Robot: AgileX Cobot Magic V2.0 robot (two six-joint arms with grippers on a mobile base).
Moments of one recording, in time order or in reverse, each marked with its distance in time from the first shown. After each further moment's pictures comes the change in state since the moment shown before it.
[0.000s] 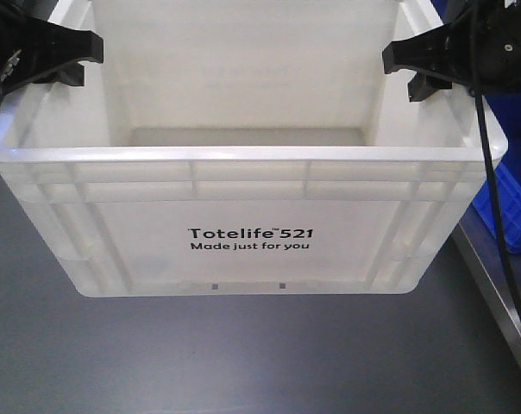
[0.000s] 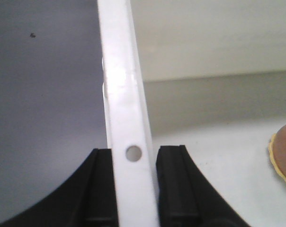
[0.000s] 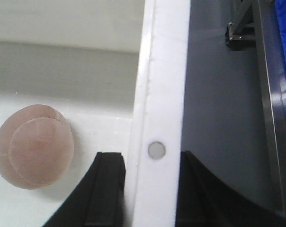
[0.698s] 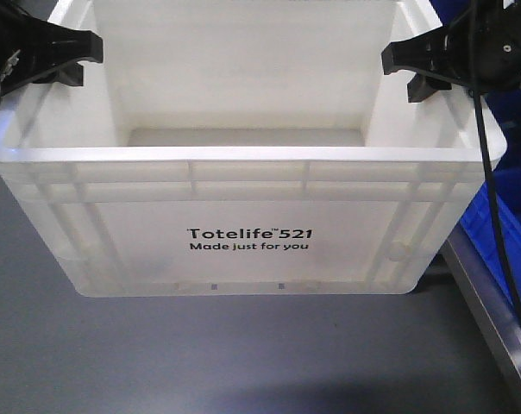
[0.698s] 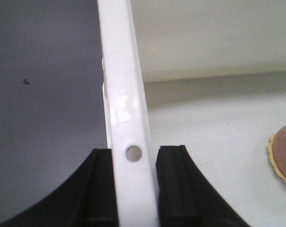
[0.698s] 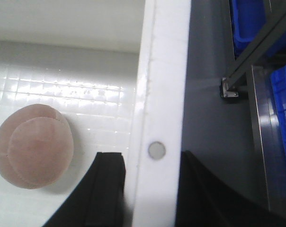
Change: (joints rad) left arm 0.000 0.000 0.000 0.000 0.000 0.000; right arm 0.000 0.000 0.000 0.000 0.001 0.000
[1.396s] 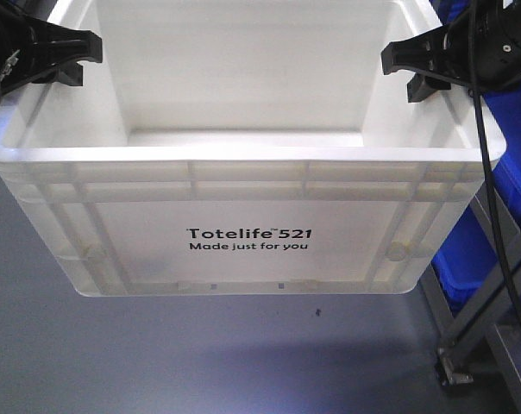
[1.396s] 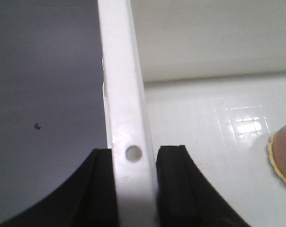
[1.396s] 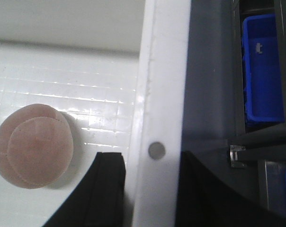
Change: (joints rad) left arm 0.000 0.000 0.000 0.001 0.000 0.000; right arm 0.000 0.000 0.000 0.001 -0.001 0.000
